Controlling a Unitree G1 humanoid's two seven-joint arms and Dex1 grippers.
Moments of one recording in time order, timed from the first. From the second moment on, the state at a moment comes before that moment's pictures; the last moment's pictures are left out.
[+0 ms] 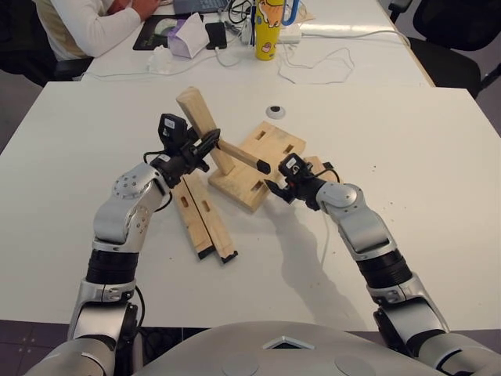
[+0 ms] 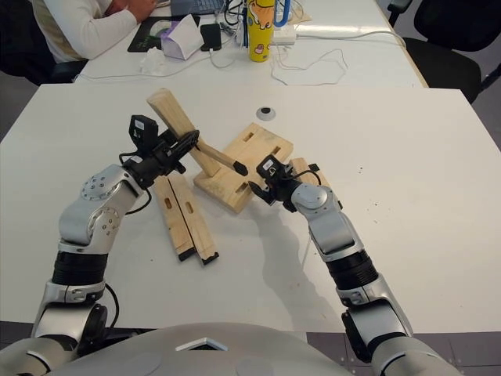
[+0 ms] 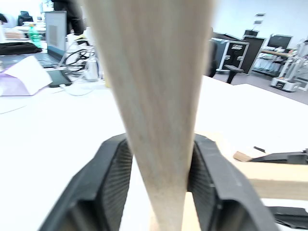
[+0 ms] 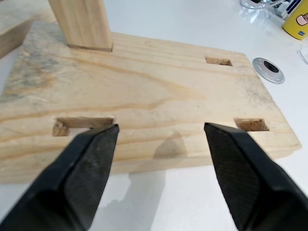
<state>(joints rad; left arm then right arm) -0.29 0.36 -0.02 -0.12 -0.45 0.46 -0.37 -0.30 -0.33 0.32 -0.10 -0.07 0.61 0.50</state>
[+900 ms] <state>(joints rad) -0.44 0.26 0.25 -0.32 -0.62 0.48 -0.24 -0.30 -0.33 0.32 -0.10 -0.07 0.61 0.50</state>
